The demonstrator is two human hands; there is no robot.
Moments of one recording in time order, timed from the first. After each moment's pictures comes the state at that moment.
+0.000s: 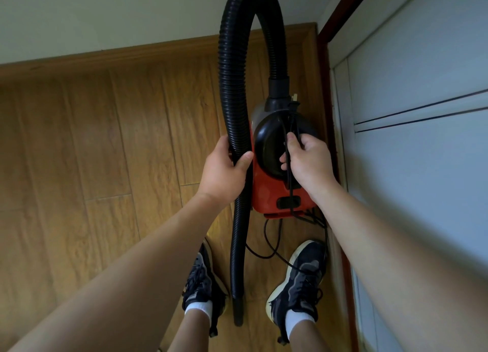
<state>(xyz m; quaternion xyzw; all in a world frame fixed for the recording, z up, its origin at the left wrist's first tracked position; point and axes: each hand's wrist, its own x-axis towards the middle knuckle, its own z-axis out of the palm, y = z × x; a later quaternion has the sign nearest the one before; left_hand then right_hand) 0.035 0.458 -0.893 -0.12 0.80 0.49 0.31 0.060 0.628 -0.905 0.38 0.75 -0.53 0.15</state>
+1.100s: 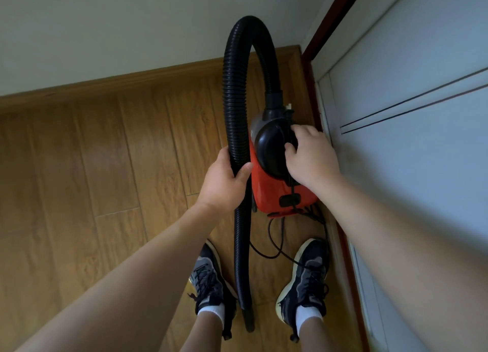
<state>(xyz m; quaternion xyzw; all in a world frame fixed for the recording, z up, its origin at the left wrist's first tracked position) 0.043 0.429 -0.854 -0.05 0.82 0.46 0.34 0.058 0.624 -0.862 0.20 0.94 -0.23 0.18</state>
